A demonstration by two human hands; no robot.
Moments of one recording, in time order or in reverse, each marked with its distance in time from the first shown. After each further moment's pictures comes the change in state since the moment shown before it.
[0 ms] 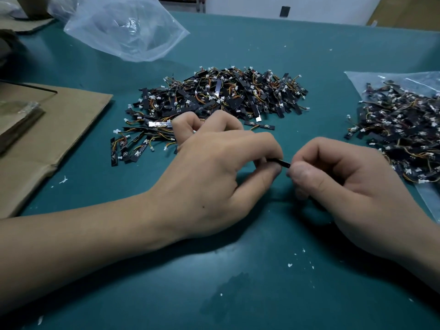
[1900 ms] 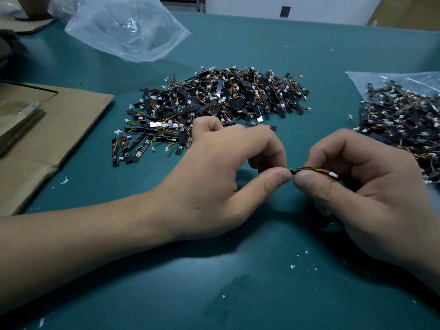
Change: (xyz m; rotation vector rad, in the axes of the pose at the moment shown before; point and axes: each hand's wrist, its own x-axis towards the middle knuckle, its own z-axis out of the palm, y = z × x) left_hand 0.001 -0.005 -0.001 -0.265 -0.027 0.085; right_hand -0.004 -0.001 0.000 0.066 0.089 -0.060
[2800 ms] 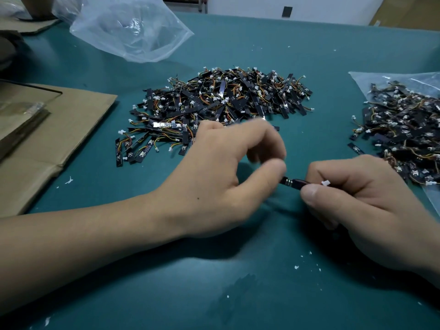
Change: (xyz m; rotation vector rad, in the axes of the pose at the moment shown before) left_hand 0.003 0.006 -0.004 -0.056 -0.013 -0.145; right_hand 0.001 0.000 -0.001 -0.050 -0.197 0.048
